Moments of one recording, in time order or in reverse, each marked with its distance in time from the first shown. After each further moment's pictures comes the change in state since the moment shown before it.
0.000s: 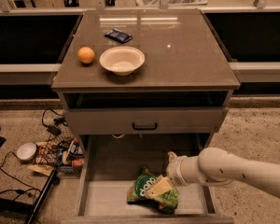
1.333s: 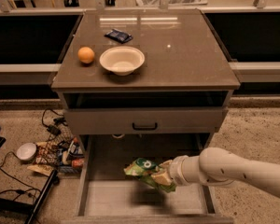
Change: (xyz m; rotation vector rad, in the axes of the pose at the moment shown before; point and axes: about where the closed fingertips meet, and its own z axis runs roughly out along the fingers) arm 0.001 -0.003 -0.003 0.008 -0.001 0.002
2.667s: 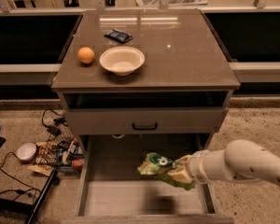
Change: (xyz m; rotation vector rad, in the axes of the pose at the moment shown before) arm -0.003 -0.007 -0.091 0.034 0.032 -0.089
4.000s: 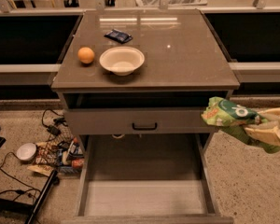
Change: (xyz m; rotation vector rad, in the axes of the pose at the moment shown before) arm -0.064 -0.069 -0.283 0.327 -0.120 -0.063
